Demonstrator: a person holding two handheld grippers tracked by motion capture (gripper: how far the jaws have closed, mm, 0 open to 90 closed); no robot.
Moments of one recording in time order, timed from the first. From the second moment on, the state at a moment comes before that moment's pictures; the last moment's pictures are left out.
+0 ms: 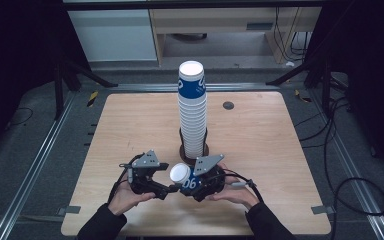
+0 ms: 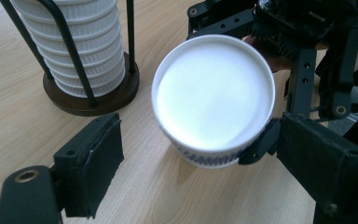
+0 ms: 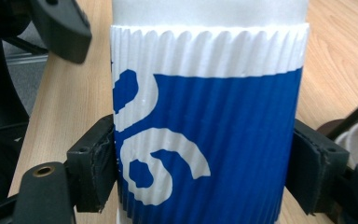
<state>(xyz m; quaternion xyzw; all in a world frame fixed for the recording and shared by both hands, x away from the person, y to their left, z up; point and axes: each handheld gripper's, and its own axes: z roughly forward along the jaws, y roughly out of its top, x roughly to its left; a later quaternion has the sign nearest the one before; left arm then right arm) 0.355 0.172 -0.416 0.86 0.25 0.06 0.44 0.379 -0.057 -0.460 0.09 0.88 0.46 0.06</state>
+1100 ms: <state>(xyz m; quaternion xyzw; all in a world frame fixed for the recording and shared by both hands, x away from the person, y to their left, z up) 0.350 0.160 -0.422 0.87 0.25 0.06 0.43 0.373 -0.037 -0.463 0.08 0.88 0.46 0.06</state>
